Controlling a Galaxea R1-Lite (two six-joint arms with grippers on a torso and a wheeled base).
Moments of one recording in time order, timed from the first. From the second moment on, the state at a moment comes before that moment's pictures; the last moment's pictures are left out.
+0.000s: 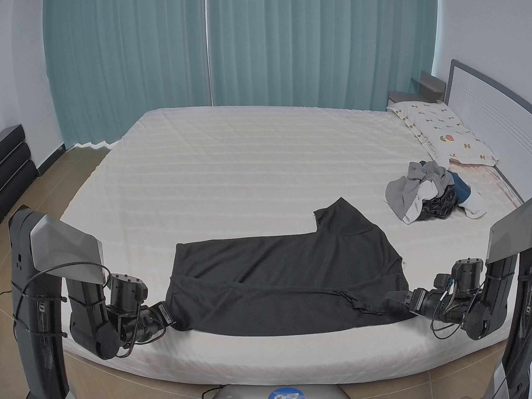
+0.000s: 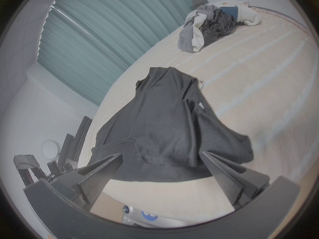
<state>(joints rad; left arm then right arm) -0.20 2.36 -0.33 -1.27 -0.02 -0.70 0.01 2.31 -0.23 -1.43 0.38 0.50</state>
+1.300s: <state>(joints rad) -0.20 2.37 -0.33 -1.27 -0.02 -0.70 0.10 2.44 -0.20 -1.48 0.14 0.58</state>
